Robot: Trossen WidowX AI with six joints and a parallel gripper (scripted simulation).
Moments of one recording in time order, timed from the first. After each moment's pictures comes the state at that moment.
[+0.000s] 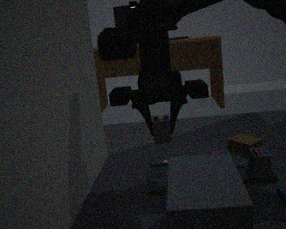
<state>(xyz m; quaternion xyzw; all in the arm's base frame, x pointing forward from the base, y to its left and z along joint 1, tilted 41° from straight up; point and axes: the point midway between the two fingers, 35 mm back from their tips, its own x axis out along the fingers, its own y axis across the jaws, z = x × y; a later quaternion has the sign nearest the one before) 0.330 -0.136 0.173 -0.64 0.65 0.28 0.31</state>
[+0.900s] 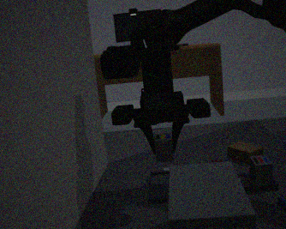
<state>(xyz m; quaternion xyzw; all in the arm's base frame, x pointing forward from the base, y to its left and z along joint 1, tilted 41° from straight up) 0.330 -0.151 0.157 -0.64 0.65 0.28 0.31</state>
